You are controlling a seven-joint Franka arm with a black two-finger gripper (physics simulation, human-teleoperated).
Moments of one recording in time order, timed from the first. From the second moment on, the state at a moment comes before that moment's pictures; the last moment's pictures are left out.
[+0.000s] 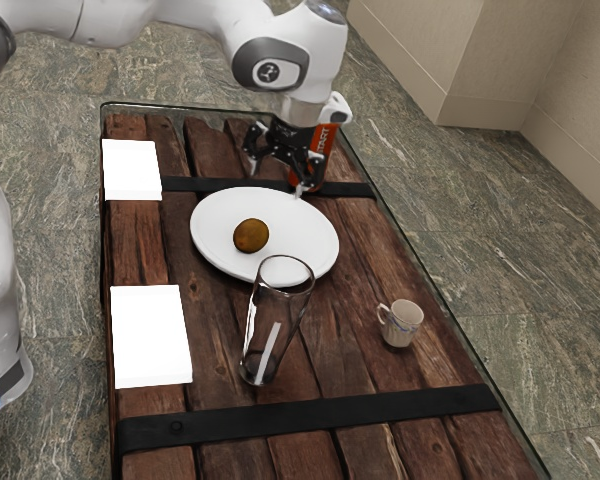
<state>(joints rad) 0.12 -0.23 -0.03 -2.02 0.09 1.80 -0.78</state>
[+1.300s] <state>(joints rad) 0.09 -0.25 -0.01 -2.20 0.04 1.91 -1.31</state>
